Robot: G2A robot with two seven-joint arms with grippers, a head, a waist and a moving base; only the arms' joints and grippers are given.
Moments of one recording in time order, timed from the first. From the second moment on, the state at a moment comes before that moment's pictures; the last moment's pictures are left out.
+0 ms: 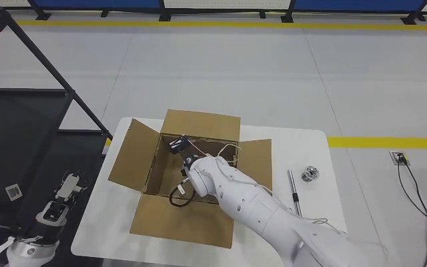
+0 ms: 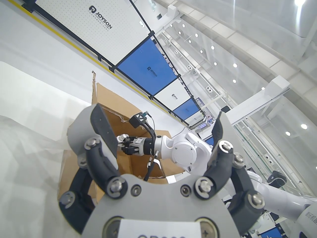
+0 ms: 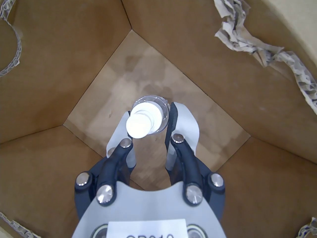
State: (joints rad) left arm 1.70 -1.06 -1.98 -1.99 -0.13 -0.47 -0.31; right arm -0.21 -1.77 0.33 -0.63 -0.63 0.23 0.65
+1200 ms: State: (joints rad) left arm 1.70 -1.06 -1.98 -1.99 -0.13 -0.47 -0.31; right arm -0.67 -1.42 1.09 -1.87 -1.08 0.02 1.35
